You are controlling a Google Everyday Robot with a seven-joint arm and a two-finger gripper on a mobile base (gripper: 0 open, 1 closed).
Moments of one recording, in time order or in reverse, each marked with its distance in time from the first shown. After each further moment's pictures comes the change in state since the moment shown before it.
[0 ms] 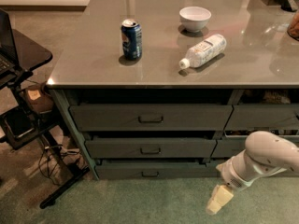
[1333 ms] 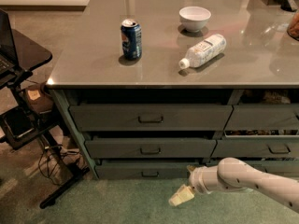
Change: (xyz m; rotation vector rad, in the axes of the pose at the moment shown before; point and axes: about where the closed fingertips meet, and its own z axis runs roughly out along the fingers) arm -0.076 -0.026 0.141 0.041 -0.371 0.039
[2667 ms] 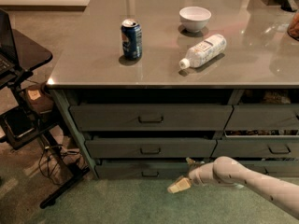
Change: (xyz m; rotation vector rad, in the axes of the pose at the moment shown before) arm 0.005 -0.079 0.054 0.085 -0.093 -0.013
